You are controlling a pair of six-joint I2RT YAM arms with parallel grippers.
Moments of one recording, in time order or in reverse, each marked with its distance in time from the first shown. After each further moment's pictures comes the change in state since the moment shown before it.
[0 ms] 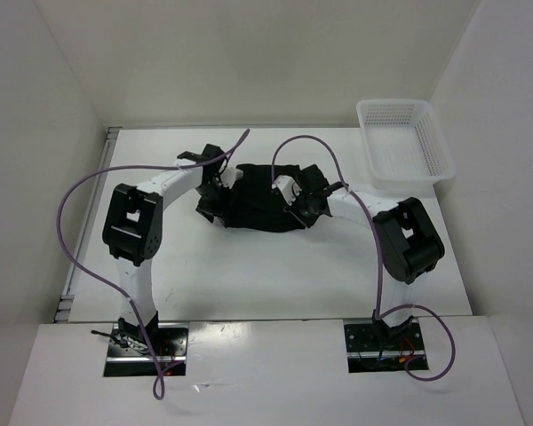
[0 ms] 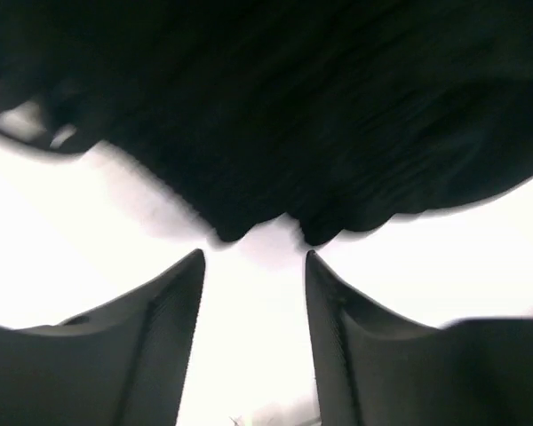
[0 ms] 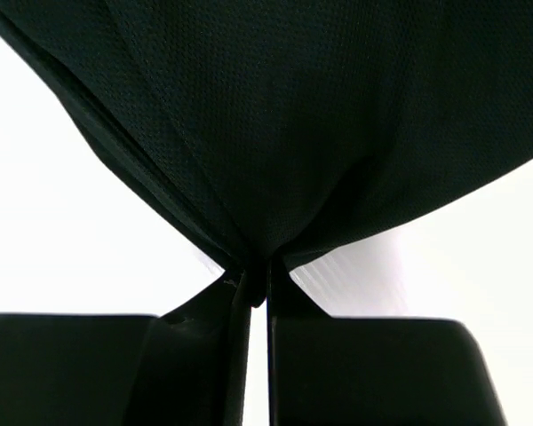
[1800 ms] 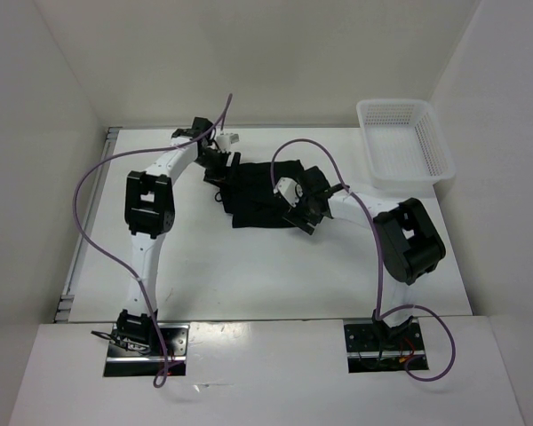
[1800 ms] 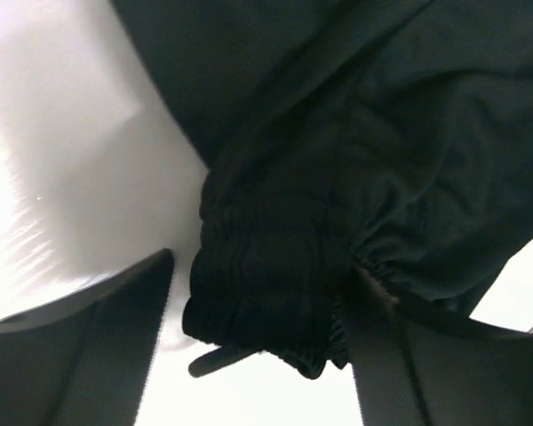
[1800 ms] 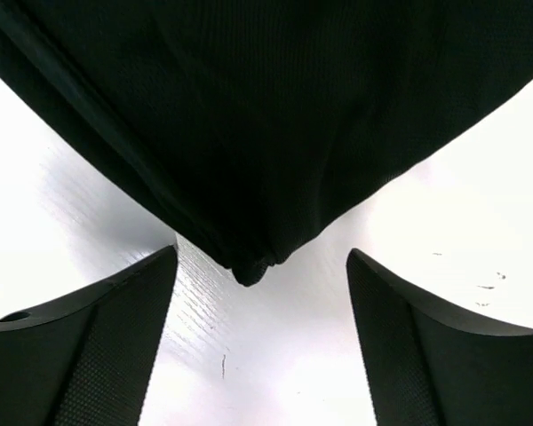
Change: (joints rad) left arm 0.154 0.414 0.602 -0.032 0.335 -0.002; right arm -0.003 -0.012 -0.034 0.027 0.173 -0.145
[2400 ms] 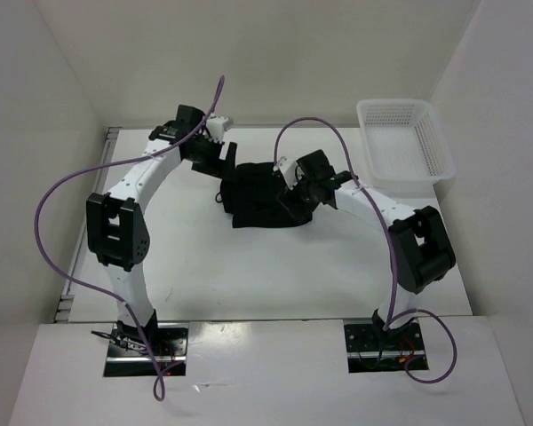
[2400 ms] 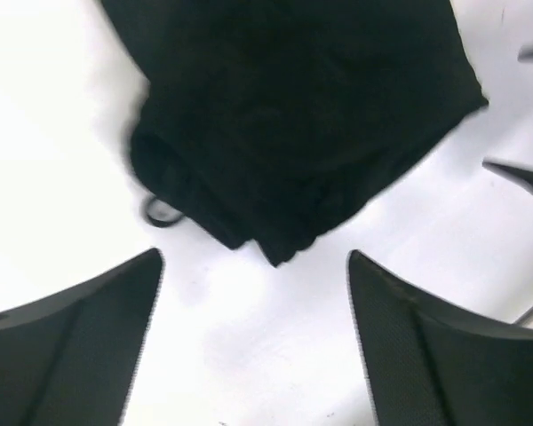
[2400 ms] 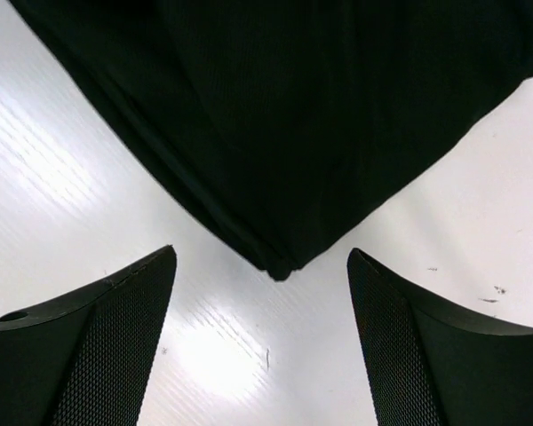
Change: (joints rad) left arm -0.042 -0.493 -0.332 0.104 -0.121 -0.001; right arm -0.004 -0.088 0.111 -0.091 -0.153 0.156
